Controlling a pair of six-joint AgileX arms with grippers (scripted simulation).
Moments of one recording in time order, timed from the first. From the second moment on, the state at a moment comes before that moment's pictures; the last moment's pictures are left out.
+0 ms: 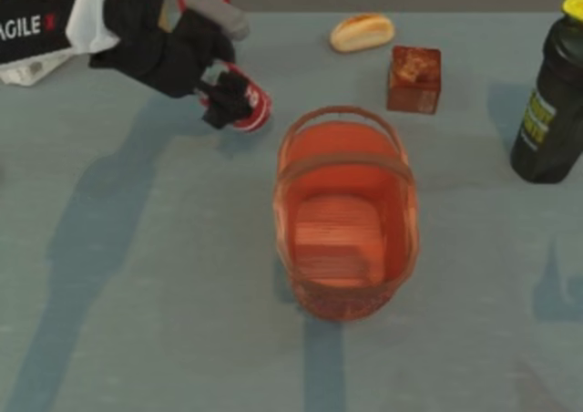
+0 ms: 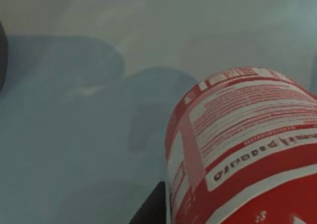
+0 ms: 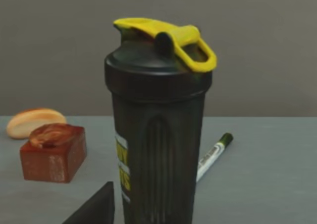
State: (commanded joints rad) left arm -0.27 2.24 1.68 -0.51 0.44 0.42; right arm 0.00 0.00 0.00 0.00 0.00 0.00
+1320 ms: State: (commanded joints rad) left arm -0.33 2.01 1.24 0.72 1.25 0.05; right arm 0.00 0.00 0.00 0.00 0.00 0.00
